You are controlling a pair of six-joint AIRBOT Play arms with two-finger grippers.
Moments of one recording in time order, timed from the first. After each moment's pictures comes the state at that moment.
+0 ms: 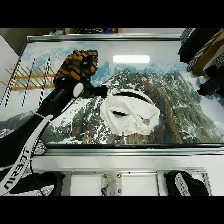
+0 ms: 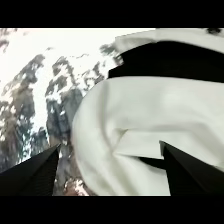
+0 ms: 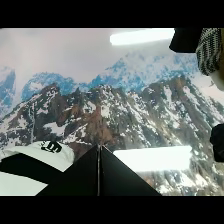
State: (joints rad) left arm -0.49 -1.42 1.31 1.50 -0.89 -1.97; right arm -0.43 -0.78 1.20 -0.99 0.98 1.24
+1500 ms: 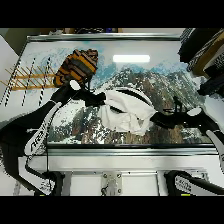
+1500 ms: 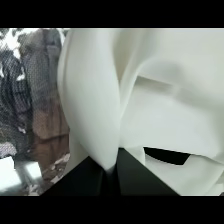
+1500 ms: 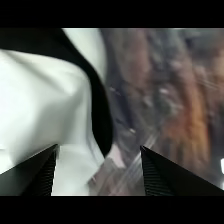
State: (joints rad) left arm -0.30 -1.74 1.37 0.90 -1.00 -1.58; right arm -0.17 -1.30 0.68 -0.81 0.89 1.26
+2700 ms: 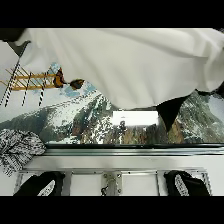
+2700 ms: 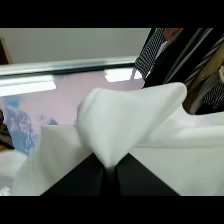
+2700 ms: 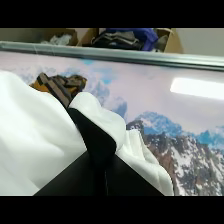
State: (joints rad) left arm -0.16 -0.97 1.86 1.11 -1.11 -1.54; right arm -0.29 -0.71 1.57 -0.88 1.22 1.29
